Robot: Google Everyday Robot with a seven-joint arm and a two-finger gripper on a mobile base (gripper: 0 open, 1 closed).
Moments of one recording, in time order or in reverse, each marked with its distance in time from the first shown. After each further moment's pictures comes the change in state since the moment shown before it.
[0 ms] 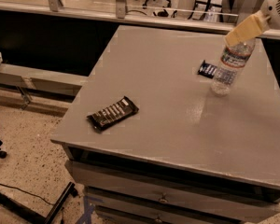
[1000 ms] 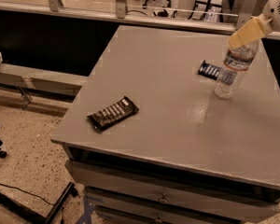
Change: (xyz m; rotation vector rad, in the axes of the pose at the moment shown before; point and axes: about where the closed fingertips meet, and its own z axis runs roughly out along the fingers) arm 0.010 -0.004 0.001 -0.001 0.036 0.026
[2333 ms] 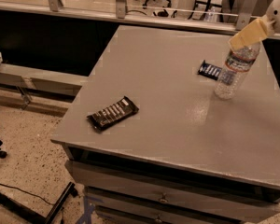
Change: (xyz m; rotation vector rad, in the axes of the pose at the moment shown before) arm 0.005 0.002 -0.005 0.011 -0.021 0.017
